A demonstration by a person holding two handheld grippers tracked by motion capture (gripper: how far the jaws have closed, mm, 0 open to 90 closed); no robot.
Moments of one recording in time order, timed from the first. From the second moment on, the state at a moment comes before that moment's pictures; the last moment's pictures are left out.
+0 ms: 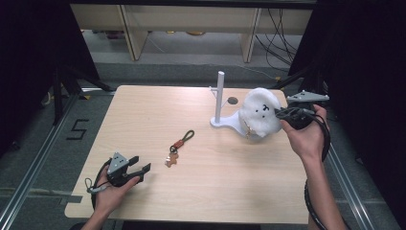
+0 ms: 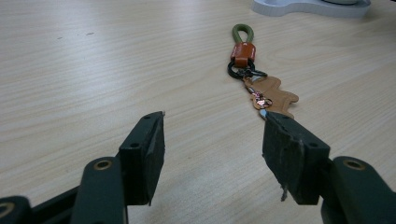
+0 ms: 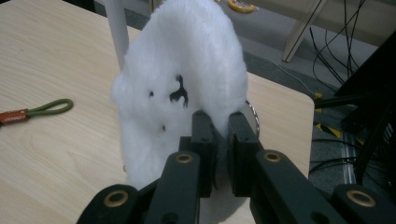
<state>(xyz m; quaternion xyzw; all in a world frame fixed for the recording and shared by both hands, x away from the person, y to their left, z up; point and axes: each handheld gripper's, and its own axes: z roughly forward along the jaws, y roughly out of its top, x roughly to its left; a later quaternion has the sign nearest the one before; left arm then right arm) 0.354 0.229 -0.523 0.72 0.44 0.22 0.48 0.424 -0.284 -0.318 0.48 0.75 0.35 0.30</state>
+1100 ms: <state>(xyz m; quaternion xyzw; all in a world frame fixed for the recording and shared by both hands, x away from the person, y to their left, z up) 0.354 0.229 -0.523 0.72 0.44 0.22 0.48 0.447 -0.296 -0.312 0.49 0.73 0.35 0.32</state>
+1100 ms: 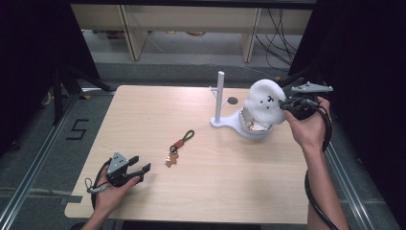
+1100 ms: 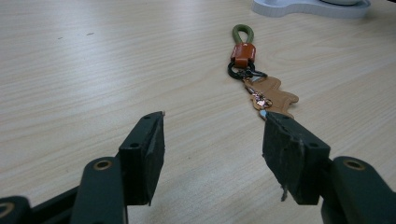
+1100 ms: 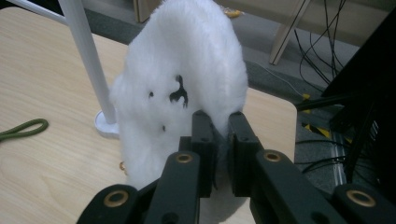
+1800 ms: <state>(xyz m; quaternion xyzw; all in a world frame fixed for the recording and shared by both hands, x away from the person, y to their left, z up) 0.354 0.229 -0.523 0.72 0.44 0.22 0.48 0.457 -0.302 -0.315 0.51 0.72 0.35 0.32</state>
